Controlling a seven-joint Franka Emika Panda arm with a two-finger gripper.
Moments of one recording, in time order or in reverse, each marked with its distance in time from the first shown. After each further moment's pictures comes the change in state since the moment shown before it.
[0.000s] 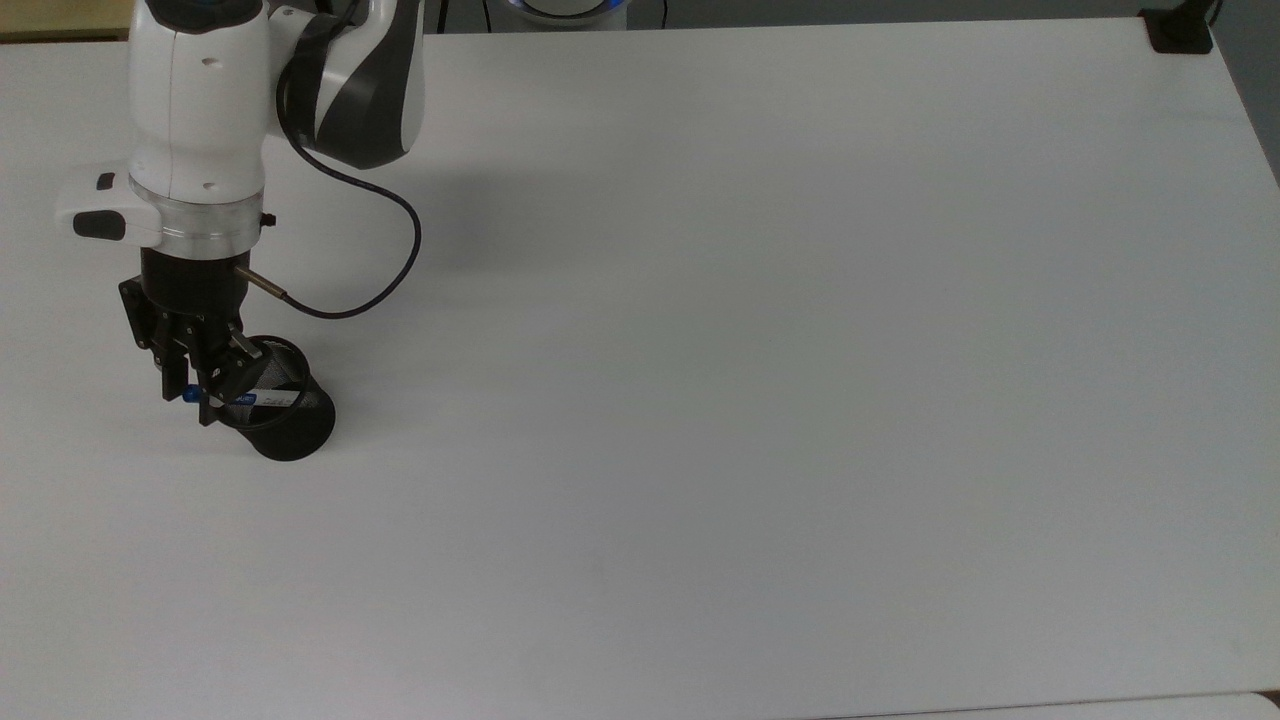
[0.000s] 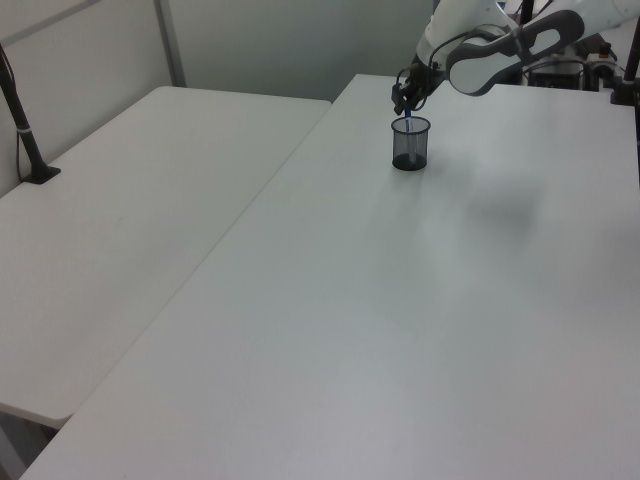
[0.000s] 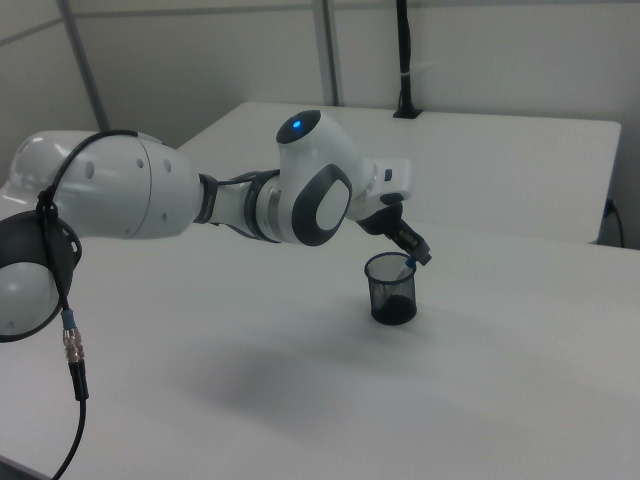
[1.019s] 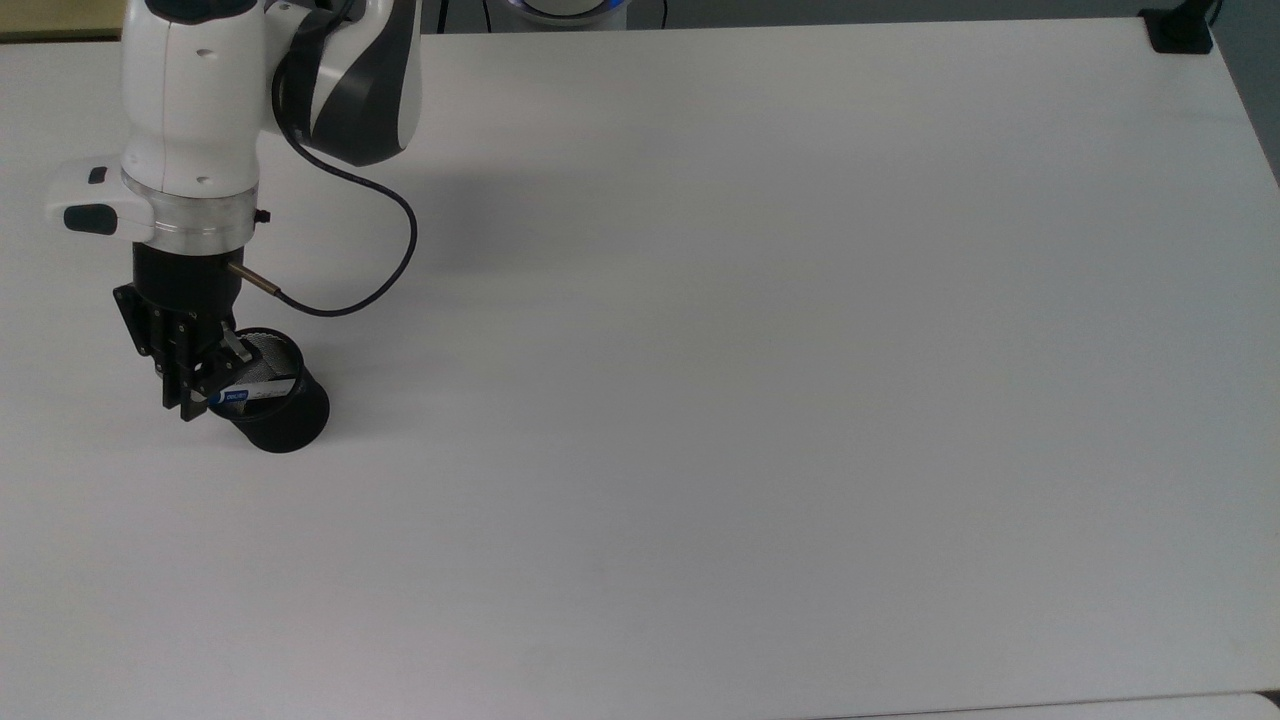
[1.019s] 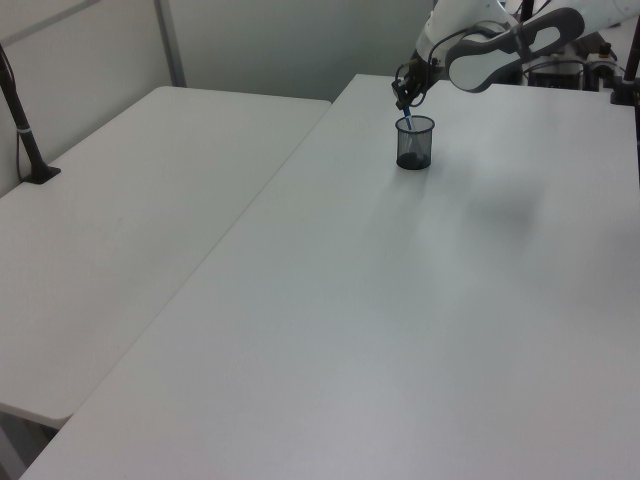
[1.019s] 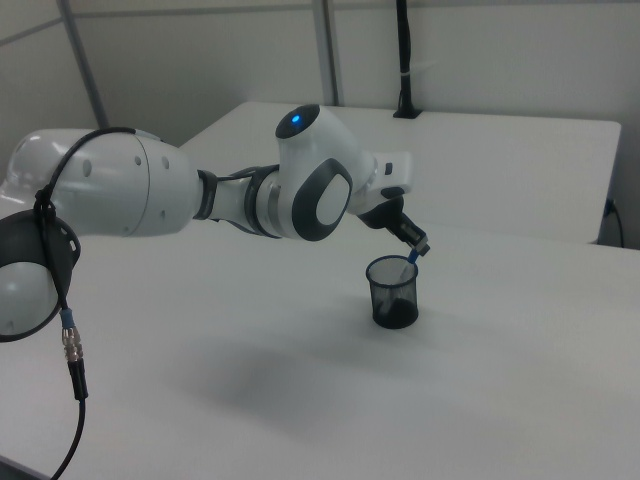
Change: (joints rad) arm 0.000 -0.002 -0.001 0.015 0.000 0.000 0.001
